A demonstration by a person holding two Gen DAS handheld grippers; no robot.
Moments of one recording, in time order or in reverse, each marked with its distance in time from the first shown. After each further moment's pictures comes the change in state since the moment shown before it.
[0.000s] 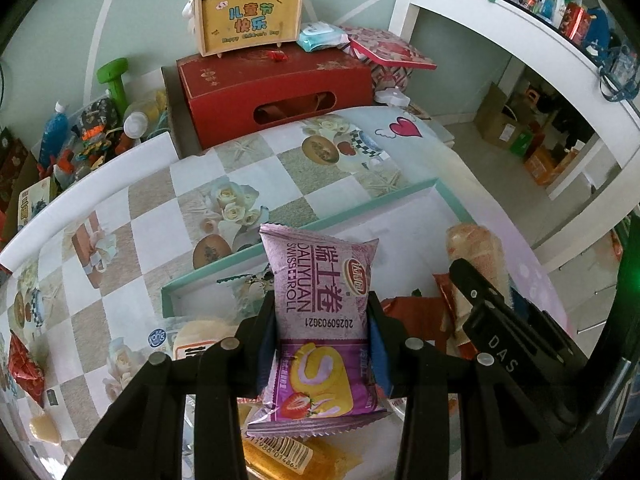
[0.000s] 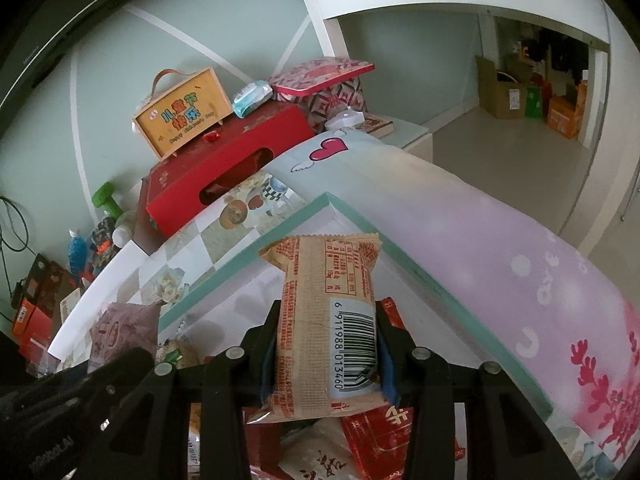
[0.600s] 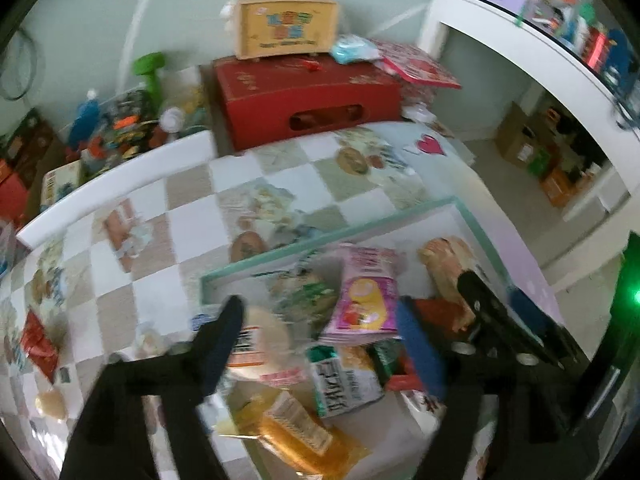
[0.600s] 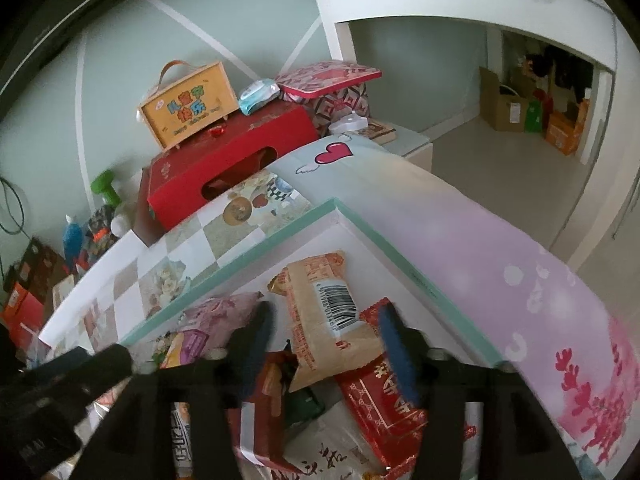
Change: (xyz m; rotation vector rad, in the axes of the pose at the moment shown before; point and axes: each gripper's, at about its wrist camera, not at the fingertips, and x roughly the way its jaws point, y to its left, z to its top) left arm -0.023 0.021 -0.003 -0.099 -0.035 0.077; right arm -0.010 0.017 0.001 -0.081 0.001 -0.058
